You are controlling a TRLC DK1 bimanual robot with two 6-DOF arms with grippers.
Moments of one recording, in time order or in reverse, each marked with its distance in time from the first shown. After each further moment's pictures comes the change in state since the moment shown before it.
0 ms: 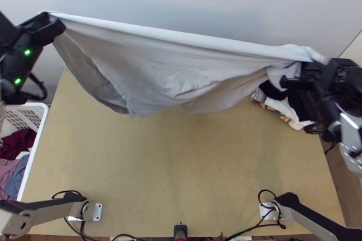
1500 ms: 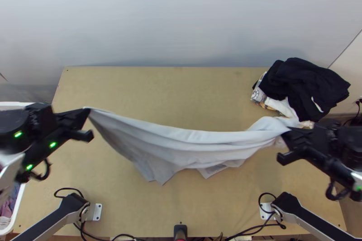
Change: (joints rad) left arm -0.177 -0.507 -0.732 -0.179 0.249 0.117; right arm 0.262 -0.247 -0.106 -0.575 -0.250 0.151
